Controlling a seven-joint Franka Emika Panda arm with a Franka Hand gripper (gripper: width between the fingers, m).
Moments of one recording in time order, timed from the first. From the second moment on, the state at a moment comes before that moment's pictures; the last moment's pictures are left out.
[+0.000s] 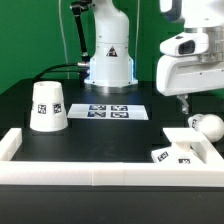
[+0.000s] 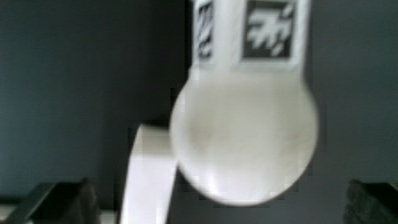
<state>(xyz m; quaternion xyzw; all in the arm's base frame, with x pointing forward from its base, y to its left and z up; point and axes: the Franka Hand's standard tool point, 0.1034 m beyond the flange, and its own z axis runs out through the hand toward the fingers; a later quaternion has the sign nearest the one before) 0.491 0.183 0.069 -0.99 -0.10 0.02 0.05</state>
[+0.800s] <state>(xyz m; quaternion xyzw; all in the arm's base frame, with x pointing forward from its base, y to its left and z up) 0.479 0.182 0.062 -0.95 -0.08 0.31 -0.01</state>
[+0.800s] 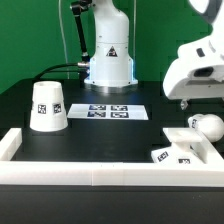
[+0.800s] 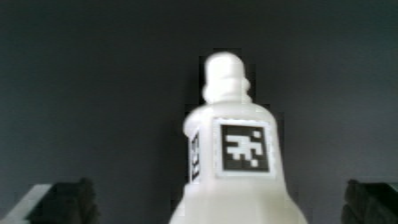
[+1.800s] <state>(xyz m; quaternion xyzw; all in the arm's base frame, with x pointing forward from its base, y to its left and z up) 0.481 0.187 0.039 -0.91 -0.08 0.39 -0.03</state>
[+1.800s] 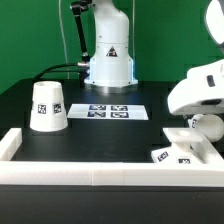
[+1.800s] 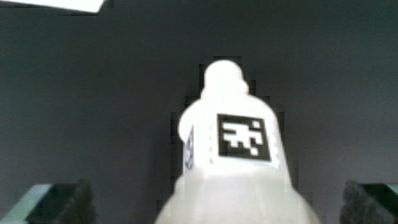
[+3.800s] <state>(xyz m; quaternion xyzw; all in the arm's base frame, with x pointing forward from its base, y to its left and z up) 0.490 0.143 0.101 -0.91 -0.14 0.40 0.03</state>
